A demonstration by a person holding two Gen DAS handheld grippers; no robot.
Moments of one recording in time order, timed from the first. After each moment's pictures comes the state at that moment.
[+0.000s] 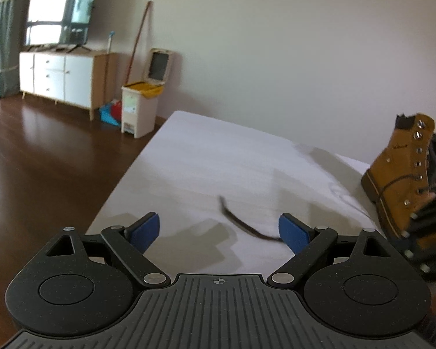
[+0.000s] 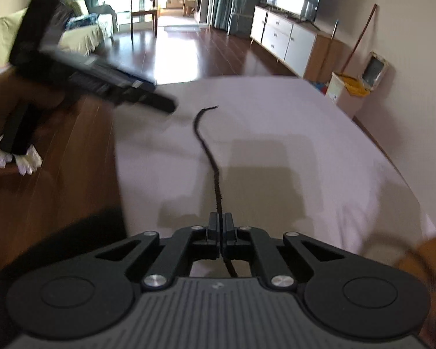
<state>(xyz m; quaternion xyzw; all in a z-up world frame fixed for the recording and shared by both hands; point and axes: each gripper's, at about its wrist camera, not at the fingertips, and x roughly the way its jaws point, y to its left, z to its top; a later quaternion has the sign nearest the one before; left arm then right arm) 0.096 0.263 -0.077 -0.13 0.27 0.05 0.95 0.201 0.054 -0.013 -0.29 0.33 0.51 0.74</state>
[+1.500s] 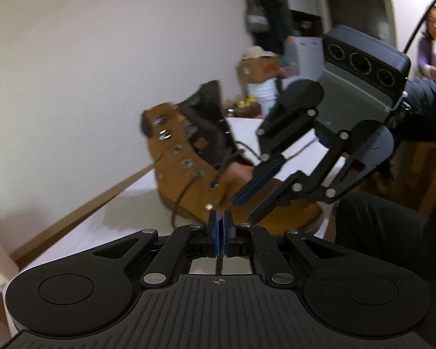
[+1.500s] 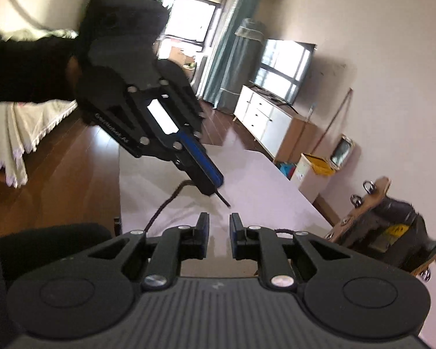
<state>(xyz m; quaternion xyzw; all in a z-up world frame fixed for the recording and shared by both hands) 0.146 0.104 -0.010 0.20 0.22 -0.37 0.88 0.182 -0.042 0.045 -0.28 0.12 0.52 0.80</state>
